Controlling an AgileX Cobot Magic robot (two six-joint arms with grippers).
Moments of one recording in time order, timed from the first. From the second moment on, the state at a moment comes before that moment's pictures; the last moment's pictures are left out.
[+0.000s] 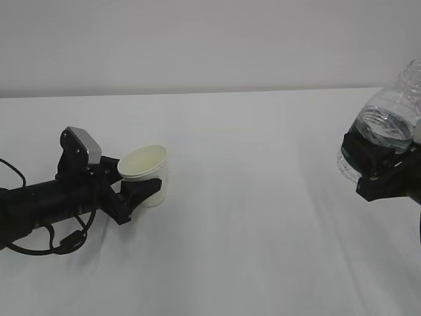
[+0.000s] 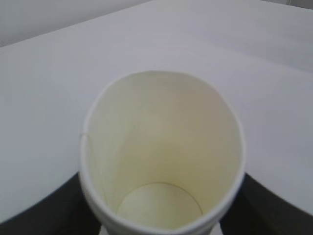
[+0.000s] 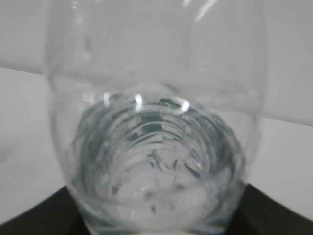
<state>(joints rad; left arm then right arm) -0.15 2.20 -0.75 0.77 -1.17 -0.18 0.05 1.60 -0.29 -0.29 -1.12 0.01</state>
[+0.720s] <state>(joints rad) -0.30 2.17 -0.75 0.78 -1.16 -0.20 0.05 1.60 -0.29 -0.31 -1.09 0.01</state>
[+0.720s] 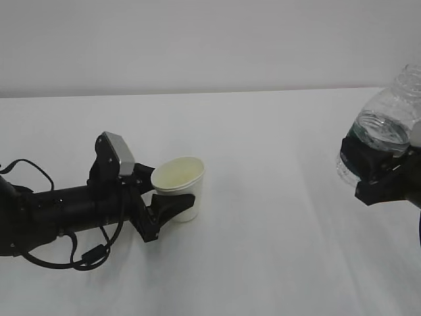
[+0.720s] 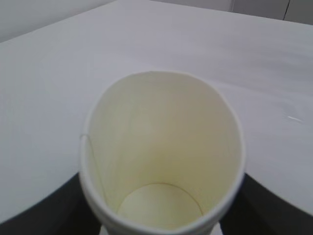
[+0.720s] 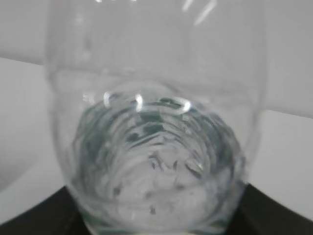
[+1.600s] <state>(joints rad) -0.41 2.15 -0.95 1.10 -1.15 -0.53 0.05 1.57 -0.29 -0.39 -0.95 0.04</state>
